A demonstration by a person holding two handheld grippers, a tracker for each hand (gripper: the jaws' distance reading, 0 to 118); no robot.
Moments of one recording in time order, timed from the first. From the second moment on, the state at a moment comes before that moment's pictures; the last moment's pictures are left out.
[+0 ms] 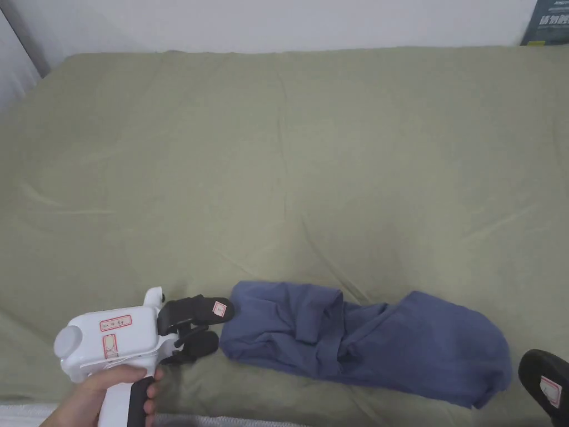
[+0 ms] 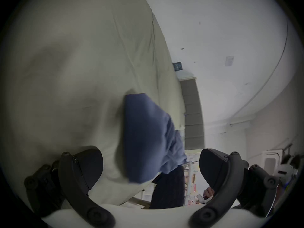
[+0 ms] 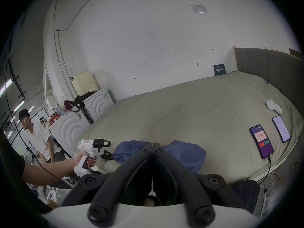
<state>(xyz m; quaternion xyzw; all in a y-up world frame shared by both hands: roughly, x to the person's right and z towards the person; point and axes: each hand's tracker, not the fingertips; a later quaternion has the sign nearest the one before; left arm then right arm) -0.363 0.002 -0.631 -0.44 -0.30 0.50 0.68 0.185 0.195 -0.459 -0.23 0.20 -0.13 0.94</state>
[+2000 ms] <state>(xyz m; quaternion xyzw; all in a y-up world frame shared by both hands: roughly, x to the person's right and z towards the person) -0.107 0.057 -0.615 -0.37 -0.26 0.27 0.85 0.198 0.175 -0.447 -0.25 0.16 -0.14 0.94</state>
